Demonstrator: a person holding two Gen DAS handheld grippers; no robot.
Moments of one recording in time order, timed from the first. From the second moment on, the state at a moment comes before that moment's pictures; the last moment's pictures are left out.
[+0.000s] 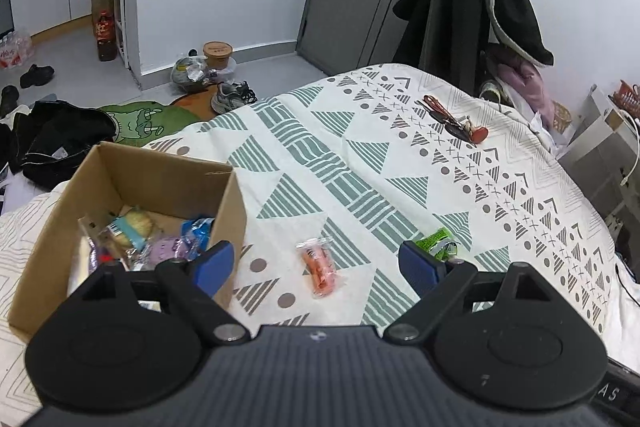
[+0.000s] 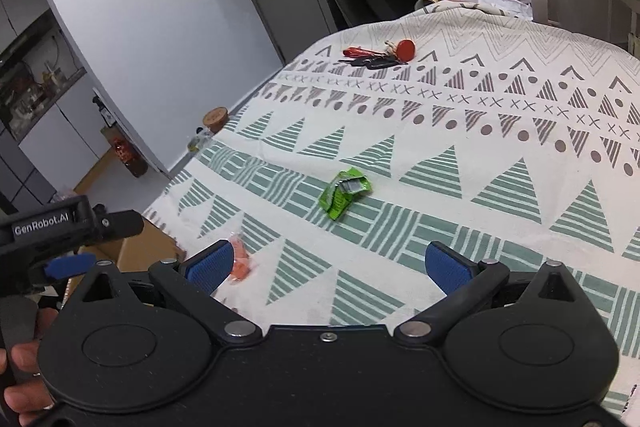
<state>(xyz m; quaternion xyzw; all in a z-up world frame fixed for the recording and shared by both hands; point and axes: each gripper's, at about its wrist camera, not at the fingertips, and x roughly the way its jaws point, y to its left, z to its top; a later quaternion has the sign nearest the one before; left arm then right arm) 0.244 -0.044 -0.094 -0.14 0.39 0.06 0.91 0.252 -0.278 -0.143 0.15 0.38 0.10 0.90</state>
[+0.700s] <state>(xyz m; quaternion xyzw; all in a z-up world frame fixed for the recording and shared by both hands) 0.290 -0.065 -0.128 -0.11 0.42 0.06 0.90 0.290 -0.284 -0.159 0.17 0.39 0.07 0.90</state>
